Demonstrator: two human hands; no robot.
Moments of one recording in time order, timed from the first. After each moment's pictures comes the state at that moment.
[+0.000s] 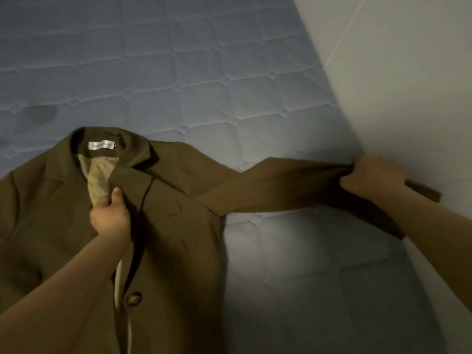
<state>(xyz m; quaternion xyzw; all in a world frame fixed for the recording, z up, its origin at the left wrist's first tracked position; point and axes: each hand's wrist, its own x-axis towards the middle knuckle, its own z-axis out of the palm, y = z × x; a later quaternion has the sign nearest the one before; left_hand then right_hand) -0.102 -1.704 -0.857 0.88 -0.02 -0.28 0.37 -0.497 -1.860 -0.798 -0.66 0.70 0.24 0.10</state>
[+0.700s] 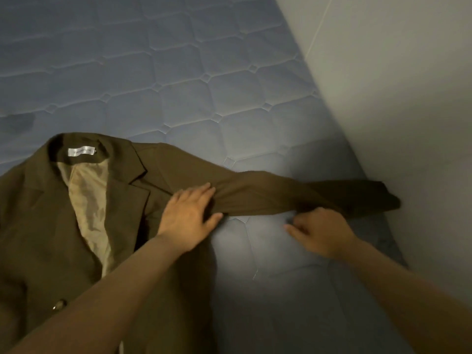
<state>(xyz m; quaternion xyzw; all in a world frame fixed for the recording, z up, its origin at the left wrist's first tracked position) -0.210 -1.725 -0.857 0.66 -0.71 -0.23 -0.04 -0.497 -1.758 -0.856 -0.83 0.51 0.09 0.22</state>
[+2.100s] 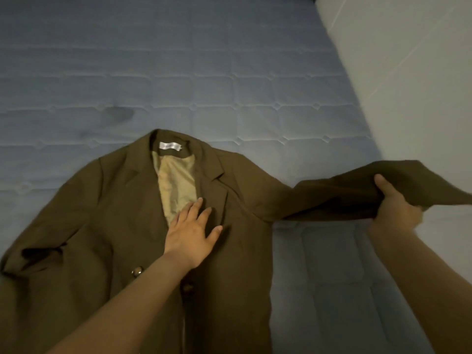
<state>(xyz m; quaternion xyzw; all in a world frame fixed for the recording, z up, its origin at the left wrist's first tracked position) -0.095 -1.632 -0.821 0.78 -0.57 -0.27 -0.03 -0.370 -1.769 -0.734 -0.14 0.74 -0.52 0.41</state>
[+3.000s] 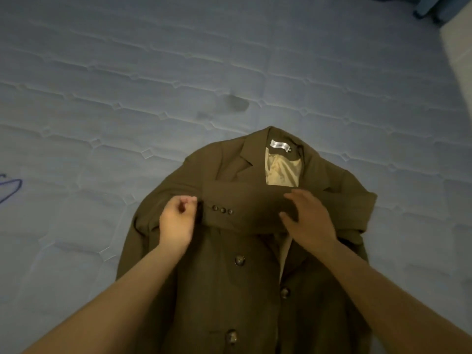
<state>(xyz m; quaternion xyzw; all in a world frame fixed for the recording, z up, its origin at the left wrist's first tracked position) 0.120 -1.518 -0.829 0.84 -0.09 -0.32 0.43 -0.080 -1.661 -0.809 -0.85 0.47 0.05 0.24</state>
